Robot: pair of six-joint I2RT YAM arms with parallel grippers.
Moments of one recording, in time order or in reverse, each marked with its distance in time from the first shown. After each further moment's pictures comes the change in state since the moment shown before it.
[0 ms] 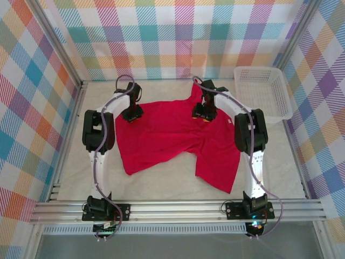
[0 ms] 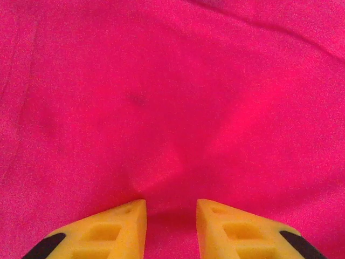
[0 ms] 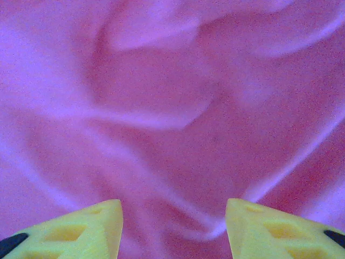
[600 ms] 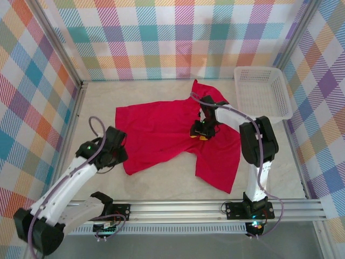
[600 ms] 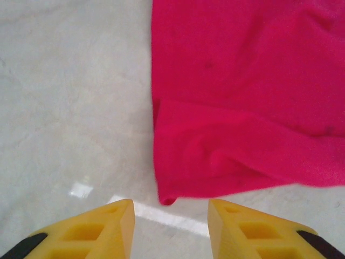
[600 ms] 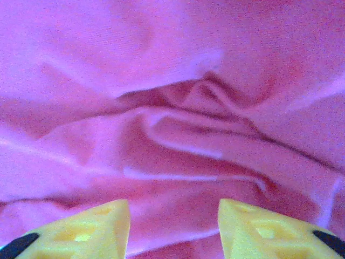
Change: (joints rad) left arm -0.278 -1.253 -0.916 -0.185 -0.132 -0.122; right arm 0.071 -0.277 -0.412 0.042 -0.164 -0.003
